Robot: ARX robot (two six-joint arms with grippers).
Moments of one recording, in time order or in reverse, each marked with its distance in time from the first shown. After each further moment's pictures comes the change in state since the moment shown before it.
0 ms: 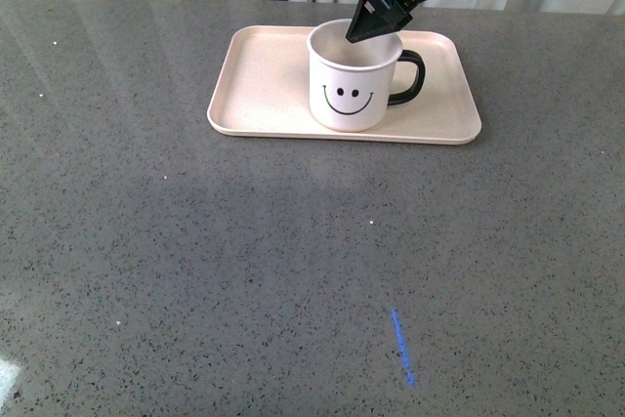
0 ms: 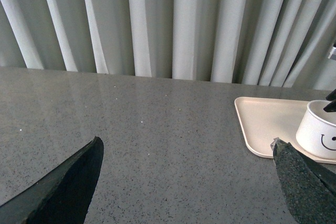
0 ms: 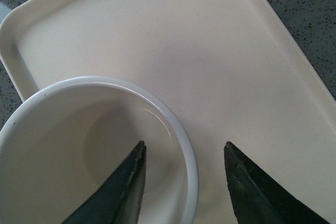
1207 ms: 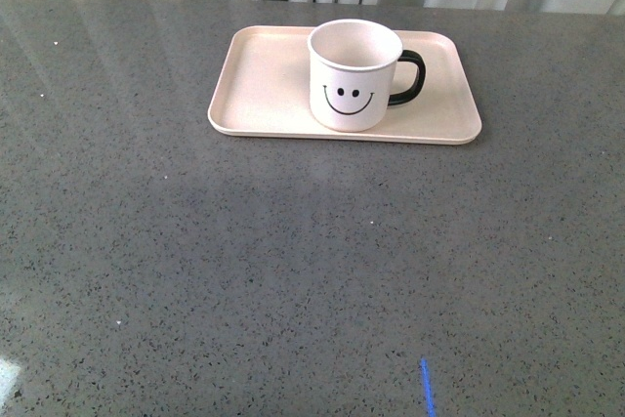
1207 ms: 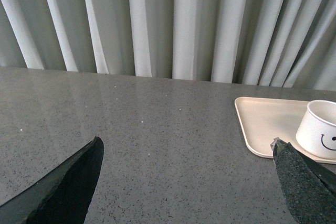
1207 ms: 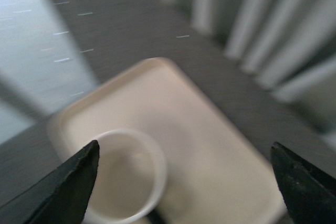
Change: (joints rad) left arm 0.000 0.000 0.000 0.000 0.000 0.000; right arm -0.103 -0.419 -0.497 0.493 -0.173 0.200
